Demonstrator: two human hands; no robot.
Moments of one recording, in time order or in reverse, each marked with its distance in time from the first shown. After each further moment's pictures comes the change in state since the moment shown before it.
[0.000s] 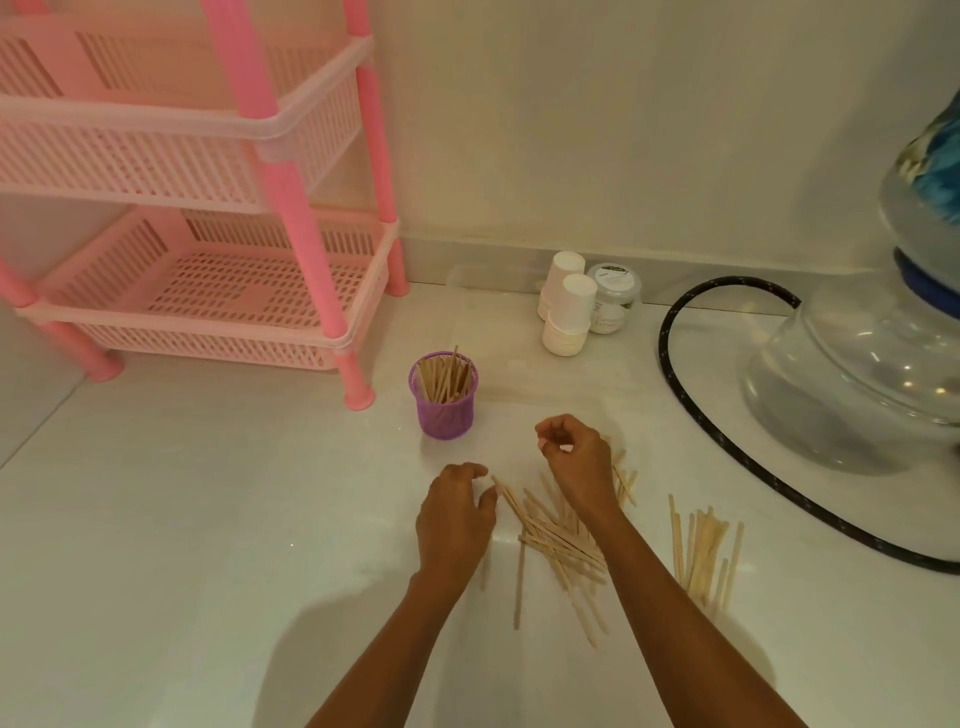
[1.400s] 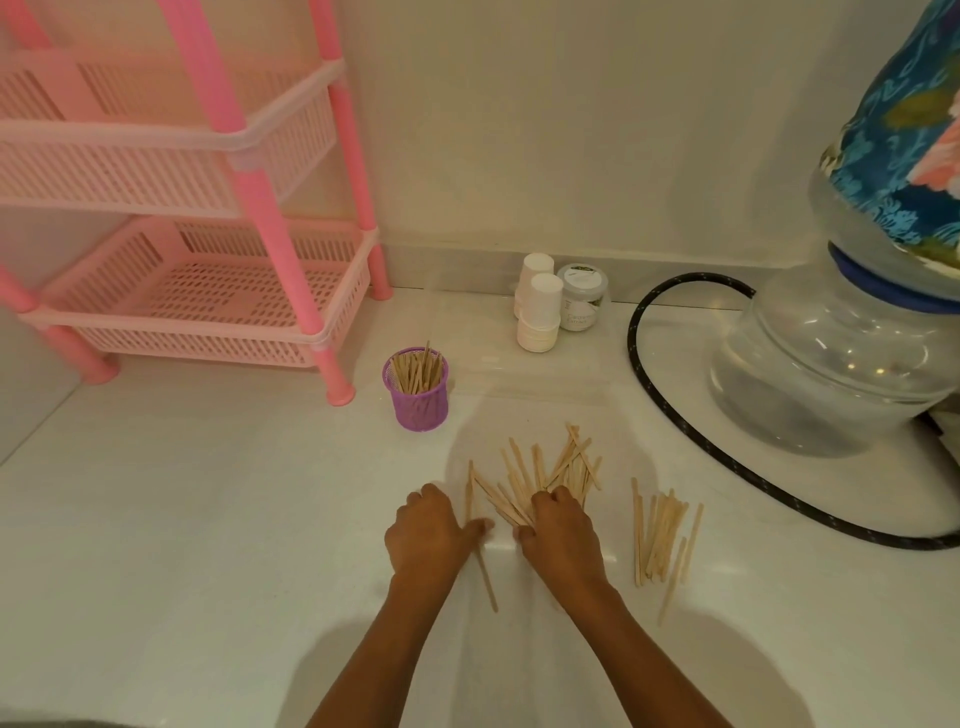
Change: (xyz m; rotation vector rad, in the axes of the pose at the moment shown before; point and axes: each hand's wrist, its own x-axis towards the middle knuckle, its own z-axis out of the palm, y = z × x) left_hand -0.036 0.018 0.004 0.481 -0.146 -0.220; right_hand -0.082 0.039 -0.027 -0.710 -0.211 -0.054
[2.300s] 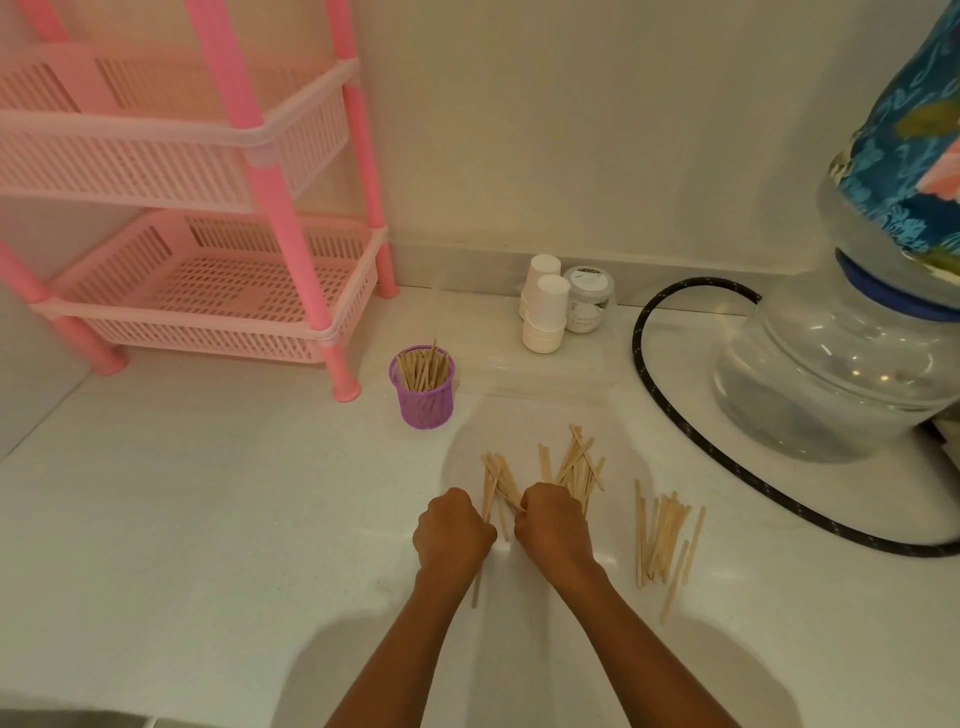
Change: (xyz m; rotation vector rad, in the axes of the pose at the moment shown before) left_hand -0.002 0.018 0.009 -0.190 -0.055 -0.052; right_hand 0.012 -0.024 -0.009 -0.026 -0.072 0.072
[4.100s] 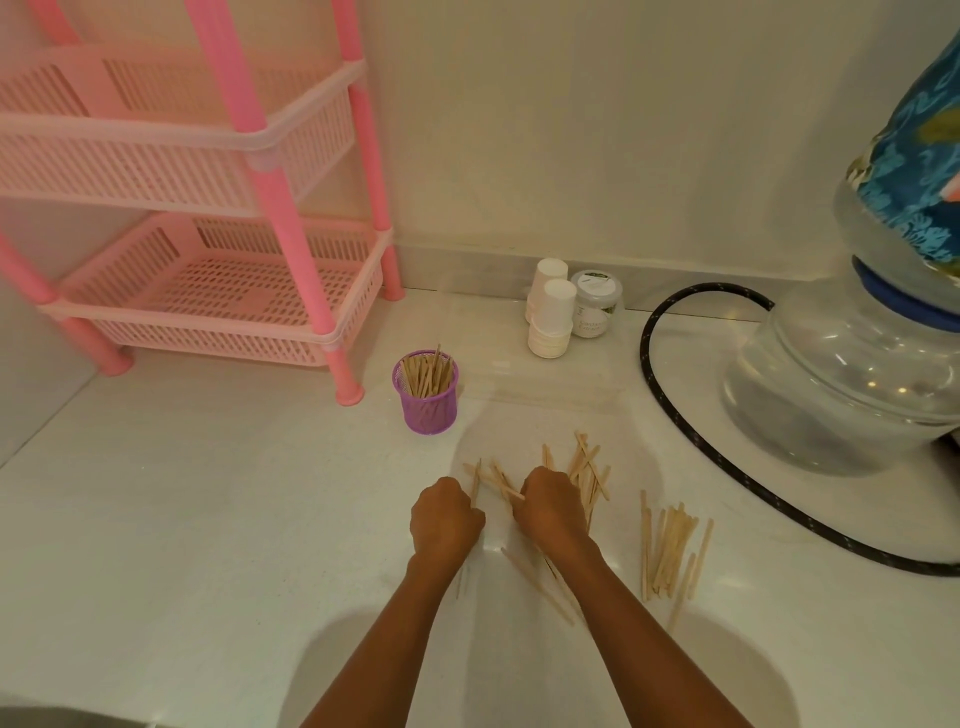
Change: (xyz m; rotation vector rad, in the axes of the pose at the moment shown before) left_hand 0.026 -0.001 -0.007 -0.165 0.011 -0.008; right_hand 0.029 -0.013 -0.011 0.049 -0.093 0.074
